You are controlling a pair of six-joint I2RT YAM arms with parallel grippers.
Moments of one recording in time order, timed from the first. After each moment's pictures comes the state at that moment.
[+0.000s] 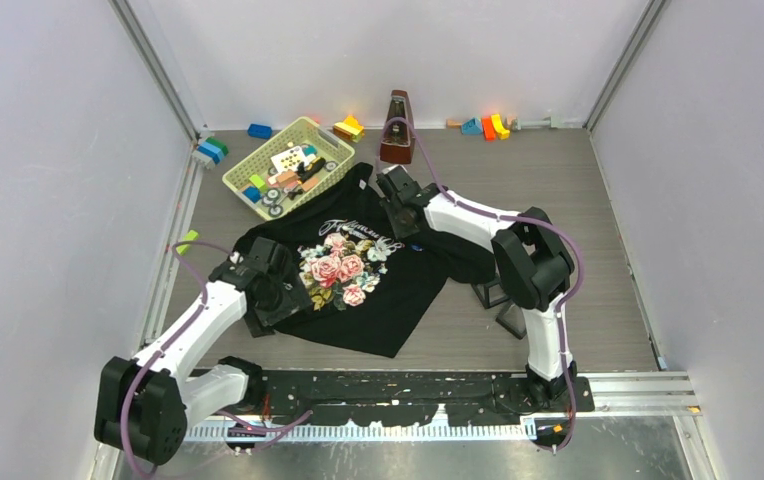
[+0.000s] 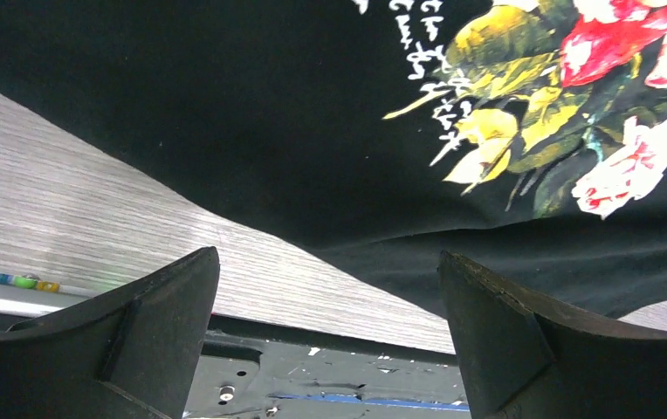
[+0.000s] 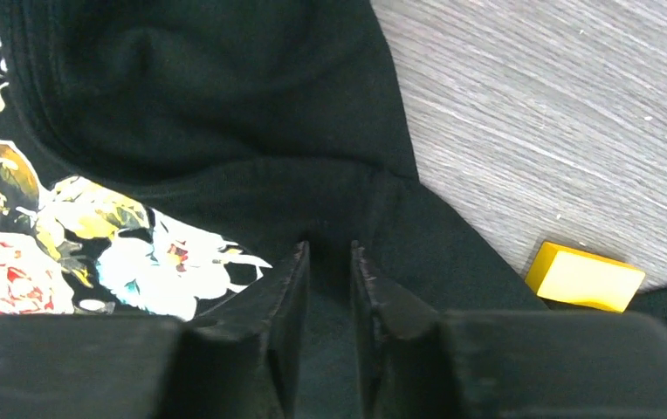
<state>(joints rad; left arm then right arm) -0.31 1.05 0.65 -0.87 -0.03 -0.81 0.68 2.04 1.52 -0.49 0.23 0.21</state>
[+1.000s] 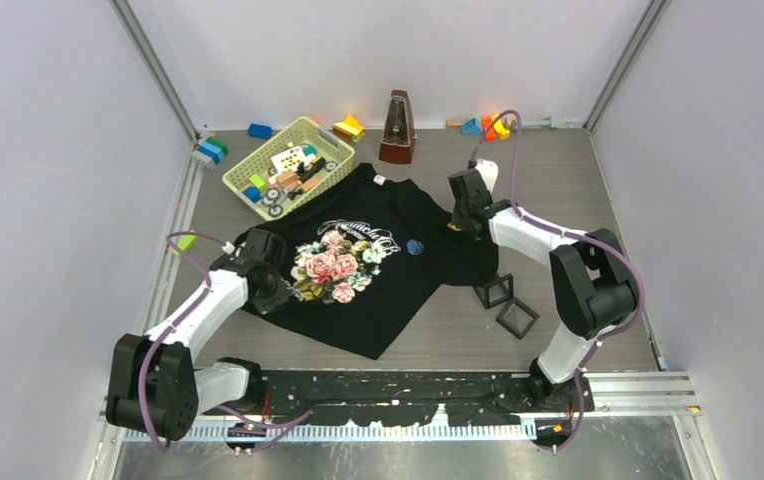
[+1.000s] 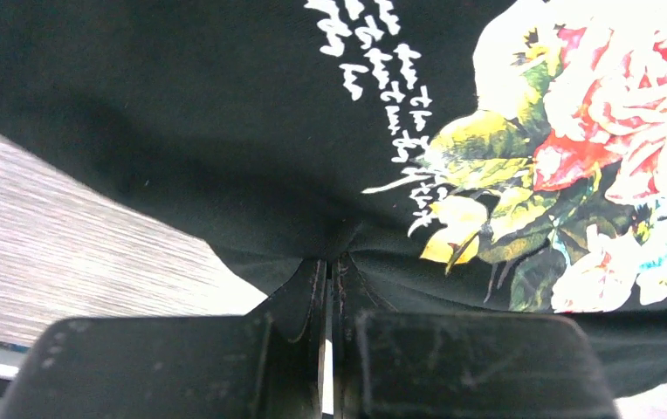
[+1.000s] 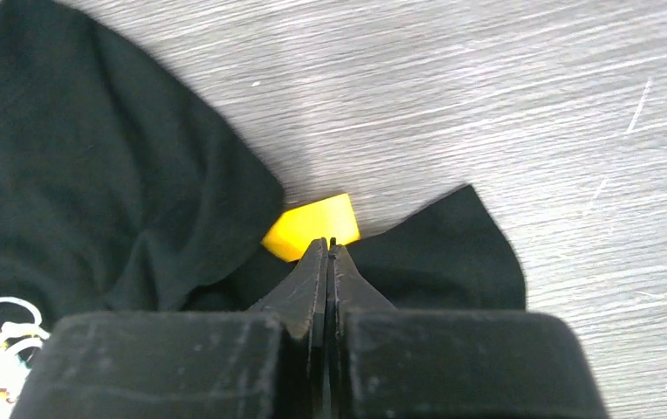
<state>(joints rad) -0.23 1.17 0.64 -0.71 -0.11 -0.76 0.43 1.71 1.08 -0.18 0.41 0.50</state>
